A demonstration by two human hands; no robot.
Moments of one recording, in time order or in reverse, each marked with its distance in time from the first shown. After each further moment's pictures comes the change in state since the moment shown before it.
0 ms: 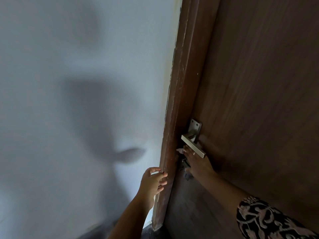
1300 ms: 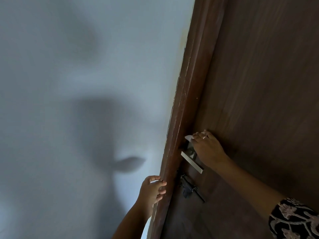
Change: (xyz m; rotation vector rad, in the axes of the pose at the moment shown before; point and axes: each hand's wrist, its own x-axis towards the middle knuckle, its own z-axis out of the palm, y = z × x) left_hand -0.029 0.025 -0.008 -0.016 -0.047 0.053; right_hand -0.002 0.068 -0.114 -0.222 0.356 -0.062
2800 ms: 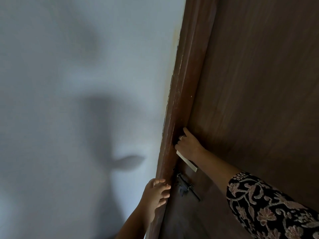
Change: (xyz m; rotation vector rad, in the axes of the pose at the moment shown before) left_hand -0.010 -0.013 0.025 0.033 -0.008 -0.037; right_hand 0.044 -0.021 0.002 -0.275 -0.192 -0.235
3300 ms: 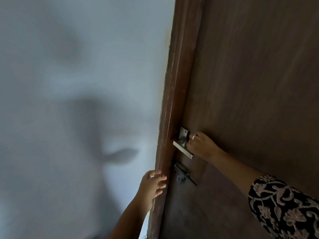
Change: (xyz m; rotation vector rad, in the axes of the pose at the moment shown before) left_hand -0.034 -0.001 -0.018 0.022 -0.034 0.046; right_hand -0.077 -0.004 0.023 0.066 0.162 0.093
